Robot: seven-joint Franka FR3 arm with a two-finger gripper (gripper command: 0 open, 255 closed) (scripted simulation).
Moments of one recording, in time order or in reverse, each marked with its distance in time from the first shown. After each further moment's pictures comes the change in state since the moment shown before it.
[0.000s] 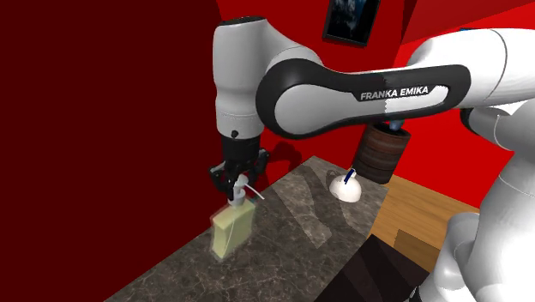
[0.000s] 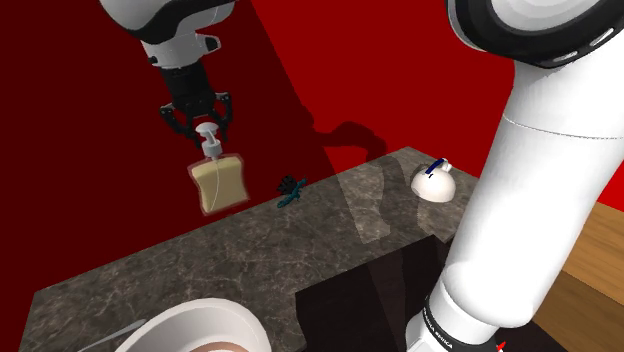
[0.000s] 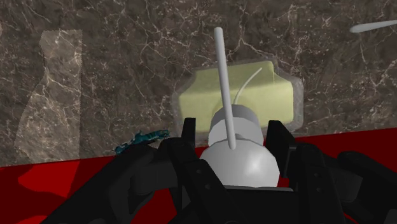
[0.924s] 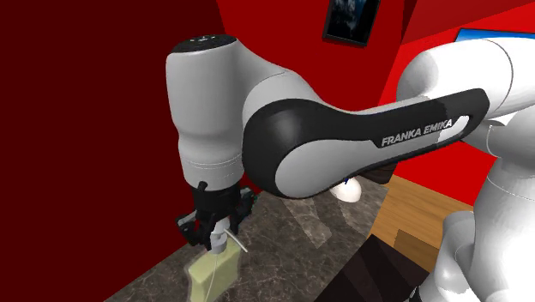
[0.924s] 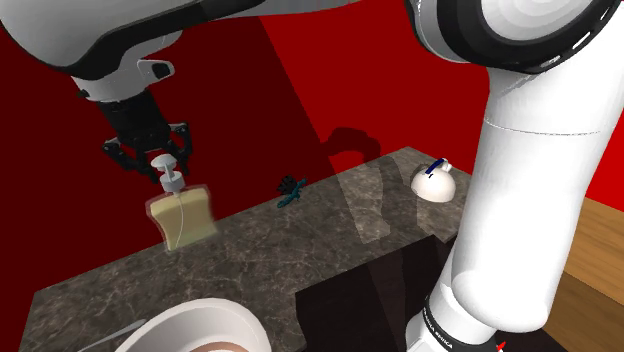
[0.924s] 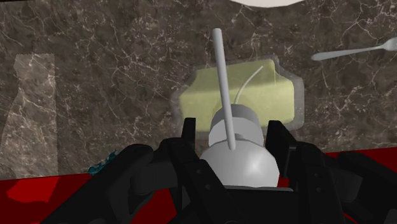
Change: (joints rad) arm 0.119 0.093 0.085 0.039 -0.037 0.015 0.215
